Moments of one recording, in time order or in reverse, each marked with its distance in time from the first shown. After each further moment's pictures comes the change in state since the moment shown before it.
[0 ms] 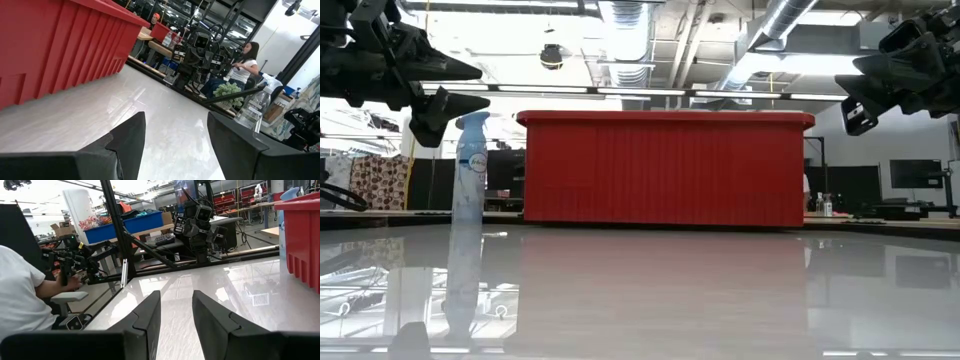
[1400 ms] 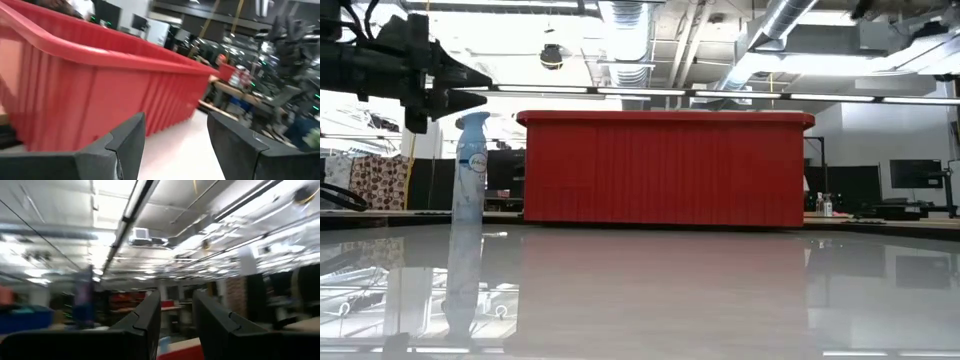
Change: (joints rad) left arm 0.001 -0.001 0.000 0.144 -0.449 0.279; right arm -0.002 0.468 0.552 0.383 0.620 -0.262
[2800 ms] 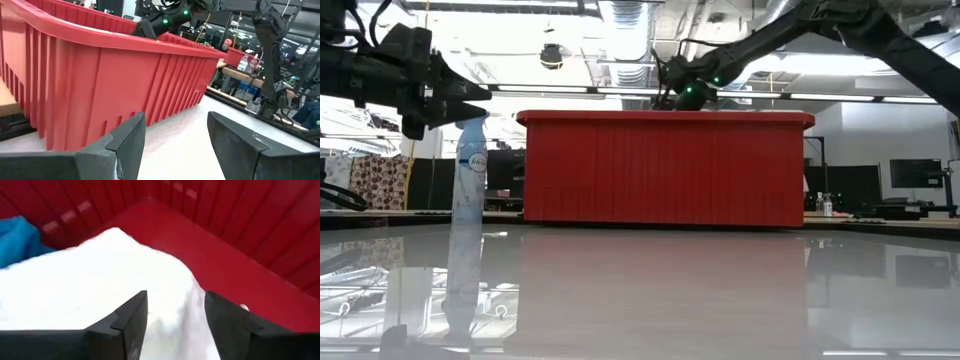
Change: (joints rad) left arm 0.000 0.000 0.013 -0.133 0.014 -0.044; right arm -0.391 1.676 1.413 -0.865 0.017 0.081
